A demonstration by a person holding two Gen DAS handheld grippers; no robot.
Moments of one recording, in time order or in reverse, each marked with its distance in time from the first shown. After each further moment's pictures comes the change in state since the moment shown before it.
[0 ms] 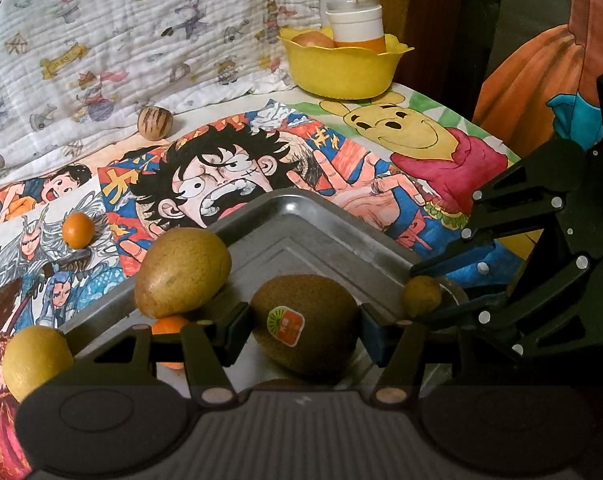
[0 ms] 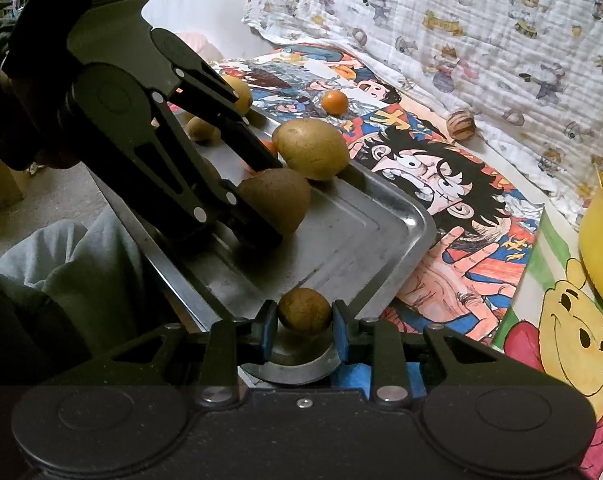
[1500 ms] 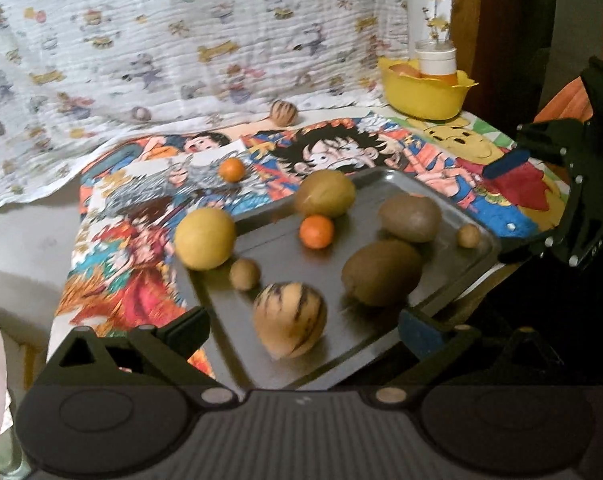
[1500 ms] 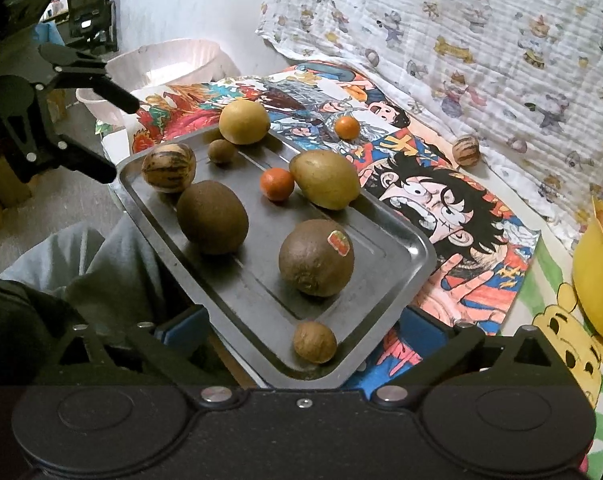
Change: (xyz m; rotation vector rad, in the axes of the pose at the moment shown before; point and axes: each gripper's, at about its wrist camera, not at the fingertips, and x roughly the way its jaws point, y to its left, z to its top) left arm -0.124 0.037 -0.091 -0.156 -0.070 0.200; right arm -0.024 0.011 0.018 -0.046 -0.017 0.004
